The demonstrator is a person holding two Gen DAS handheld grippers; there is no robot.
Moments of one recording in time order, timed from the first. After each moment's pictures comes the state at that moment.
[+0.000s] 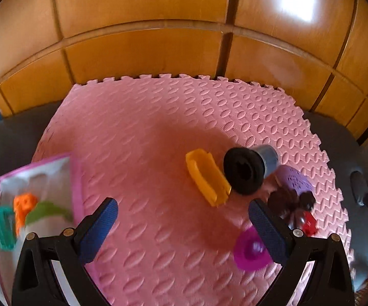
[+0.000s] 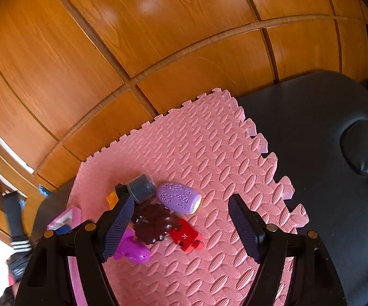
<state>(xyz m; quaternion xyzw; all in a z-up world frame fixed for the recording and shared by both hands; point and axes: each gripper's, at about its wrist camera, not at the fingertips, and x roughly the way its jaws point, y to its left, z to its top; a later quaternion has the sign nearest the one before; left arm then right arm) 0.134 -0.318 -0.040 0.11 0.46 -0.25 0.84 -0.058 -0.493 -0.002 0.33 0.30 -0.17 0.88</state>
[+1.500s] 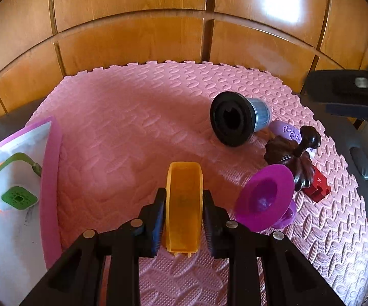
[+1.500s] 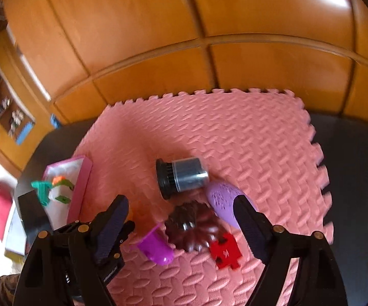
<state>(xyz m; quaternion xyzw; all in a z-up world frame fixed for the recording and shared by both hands) 0.091 -0.300 -0.091 0.10 0.42 -0.28 0.86 0.047 -0.439 0.000 0.14 0.43 -0.04 0.89</state>
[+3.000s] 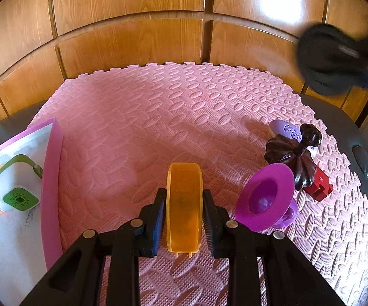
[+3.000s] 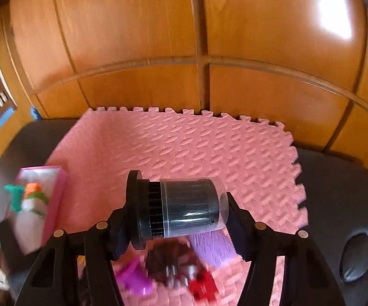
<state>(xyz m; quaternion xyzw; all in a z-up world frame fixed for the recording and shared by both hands) 0.089 -0.299 -0.091 0.11 0.41 -0.28 0.86 0.045 -0.443 0.023 0.10 0.41 -0.09 0.90</state>
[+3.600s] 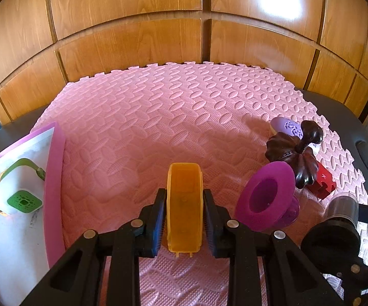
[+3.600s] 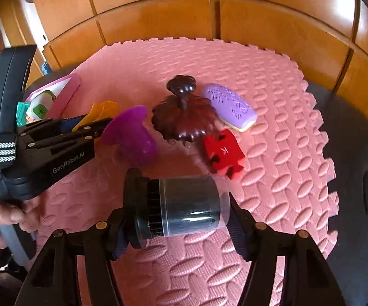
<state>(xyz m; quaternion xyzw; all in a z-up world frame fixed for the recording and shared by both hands) 0.089 -0.298 -0.092 0.13 0.41 -0.27 0.86 -0.021 -0.397 -0.070 0.08 0.48 -0.06 0.87</state>
